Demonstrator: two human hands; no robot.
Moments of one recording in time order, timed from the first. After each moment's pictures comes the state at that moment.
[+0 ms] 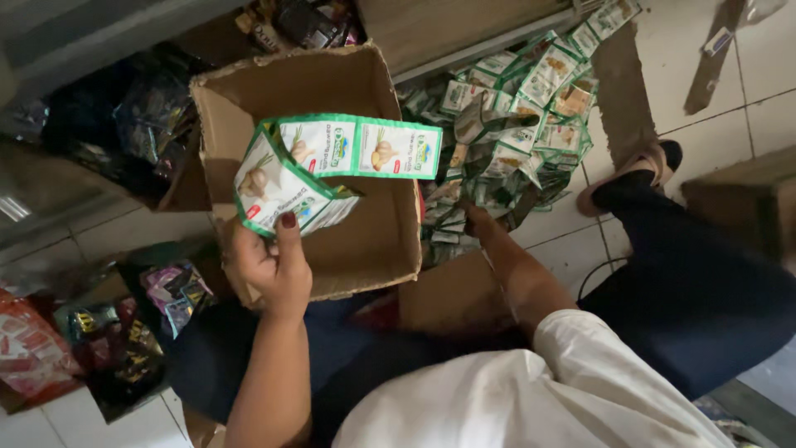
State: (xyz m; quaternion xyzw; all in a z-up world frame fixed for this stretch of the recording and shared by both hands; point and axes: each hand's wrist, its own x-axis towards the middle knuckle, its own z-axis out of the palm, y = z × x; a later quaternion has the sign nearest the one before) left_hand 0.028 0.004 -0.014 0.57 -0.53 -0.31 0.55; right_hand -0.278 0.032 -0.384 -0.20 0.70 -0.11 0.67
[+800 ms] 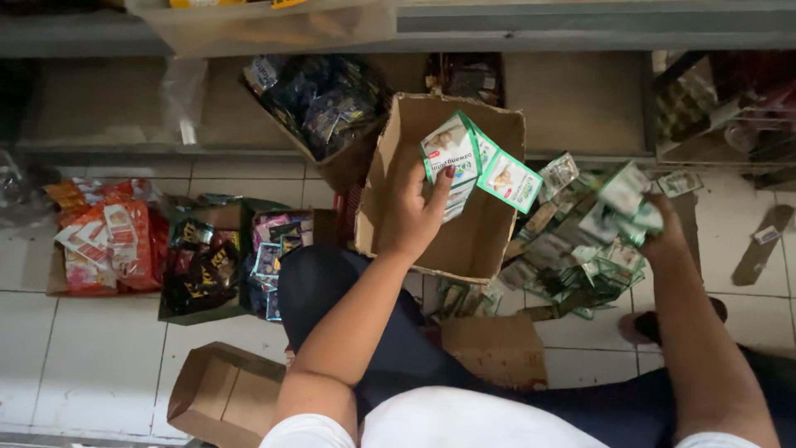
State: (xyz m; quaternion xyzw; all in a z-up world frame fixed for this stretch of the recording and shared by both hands) left_hand 0.020 -0.004 0.036 0.53 -0.51 -0.38 0.57; right_hand -0.445 -0.117 -0.206 -0.36 0.65 -0.34 0.58
